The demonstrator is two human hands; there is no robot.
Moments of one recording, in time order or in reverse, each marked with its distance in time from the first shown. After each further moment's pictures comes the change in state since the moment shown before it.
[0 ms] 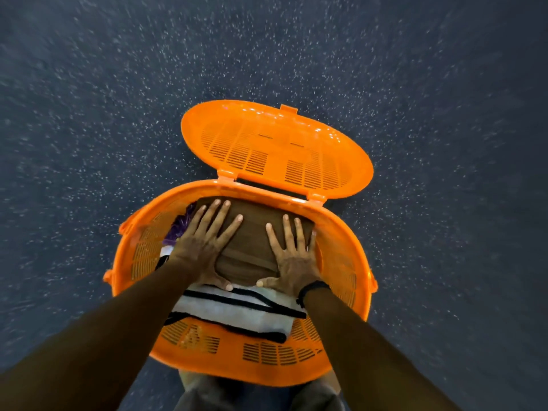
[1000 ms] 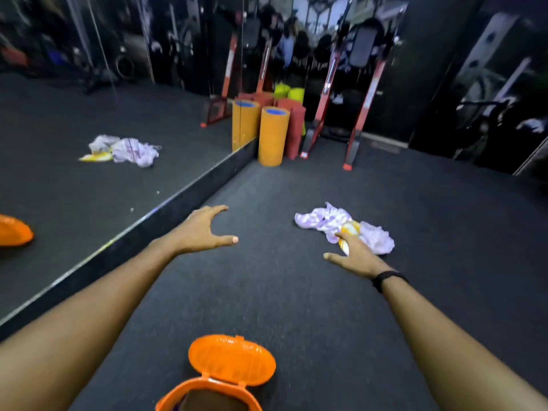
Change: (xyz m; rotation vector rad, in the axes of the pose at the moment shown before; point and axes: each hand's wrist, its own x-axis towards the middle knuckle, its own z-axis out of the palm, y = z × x) left_hand -0.440 0.115 -0.767 -0.517 0.759 -0.121; right_hand -0.562 0.104 -0.688 0.428 0.704 0.071
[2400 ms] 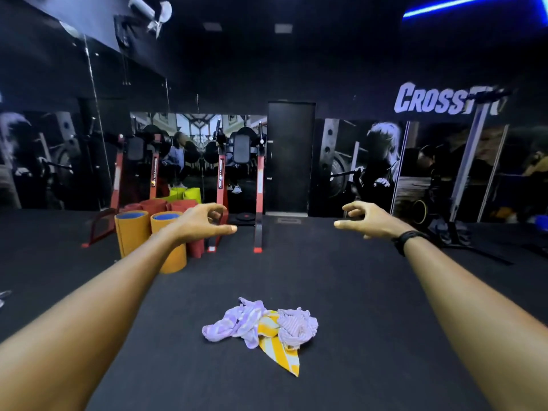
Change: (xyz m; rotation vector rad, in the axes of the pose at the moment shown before) left_hand 0.321 0.403 -0.002 -0.116 0.042 0.357; right_hand 0.043 0.232 -0.430 0.145 0.470 0.155
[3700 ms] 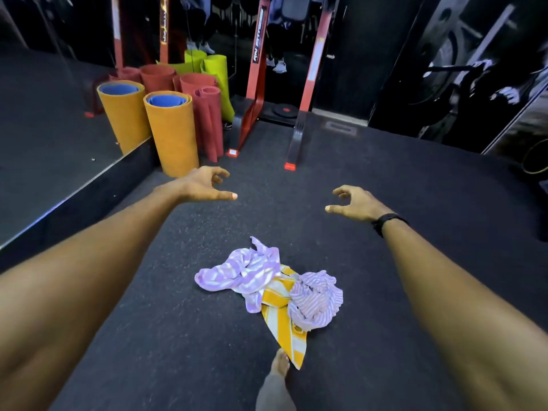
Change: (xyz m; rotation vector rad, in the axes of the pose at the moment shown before) left_hand 0.611 -0.334 0.207 -0.054 -0.270 -0.420; right_hand 0.707 0.186 0.320 -0.137 -0.447 0.045
